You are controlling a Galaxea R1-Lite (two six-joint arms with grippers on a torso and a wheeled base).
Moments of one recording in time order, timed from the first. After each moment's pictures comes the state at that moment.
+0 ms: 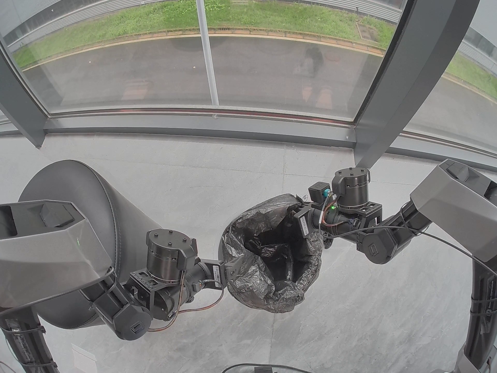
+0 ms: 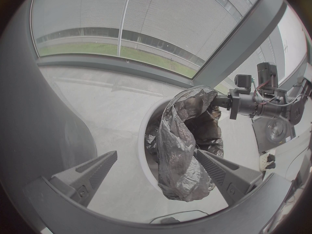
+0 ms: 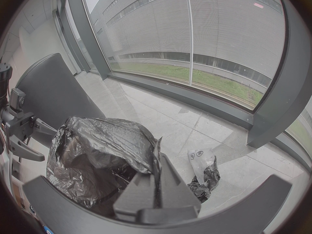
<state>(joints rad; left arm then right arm) -0.60 2.11 -0.59 -1.05 0.16 -0.32 0.46 2.27 -1.13 -0.79 0.05 -0.18</state>
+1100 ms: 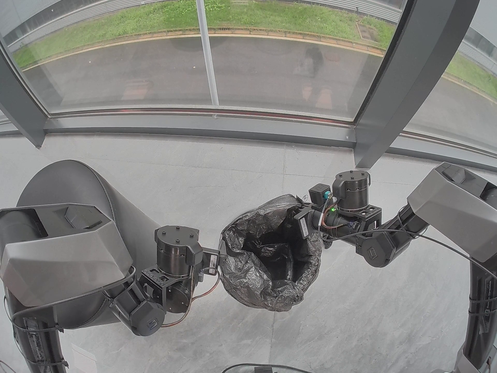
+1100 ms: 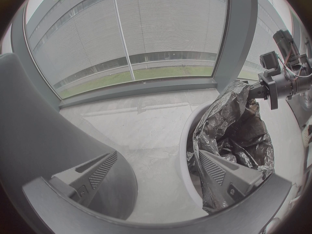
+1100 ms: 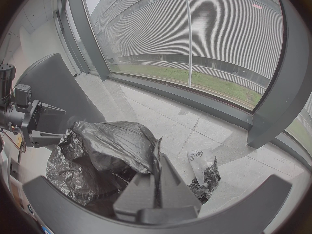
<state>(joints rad) -0.59 2.21 -0.67 -1.18 0.49 0.00 0.46 2.28 -1.12 -0.85 0.05 -0.18</state>
